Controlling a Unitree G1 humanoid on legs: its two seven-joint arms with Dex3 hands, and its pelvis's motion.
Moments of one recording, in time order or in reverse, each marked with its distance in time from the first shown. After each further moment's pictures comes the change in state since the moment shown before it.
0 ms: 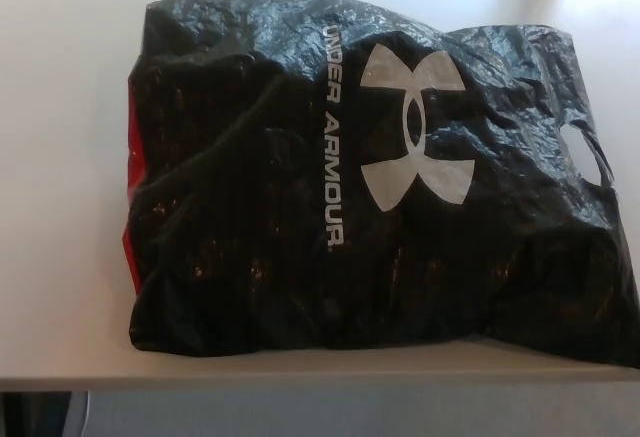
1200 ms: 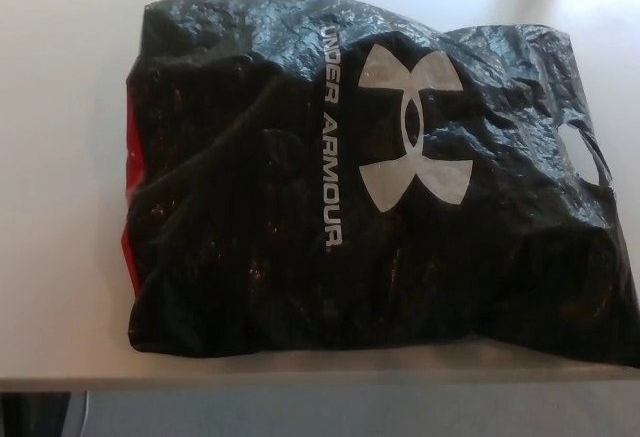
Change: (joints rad) left_arm -0.090 0.069 0.625 -0.819 -0.405 -0.284 0.024; right_arm -0.146 0.044 -0.452 -0.722 0.088 -0.409 -0.076
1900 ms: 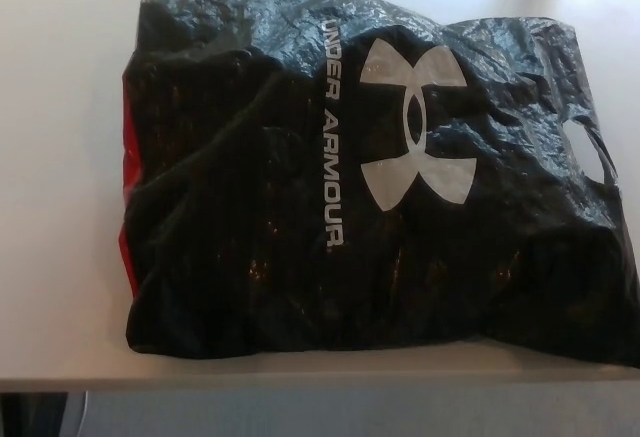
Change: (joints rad) left_arm -0.539 0.404 -0.009 0.383 0.035 0.262 0.117; right_arm -0.541 -0.247 0.073 0.338 -0.032 0.338 -0.002
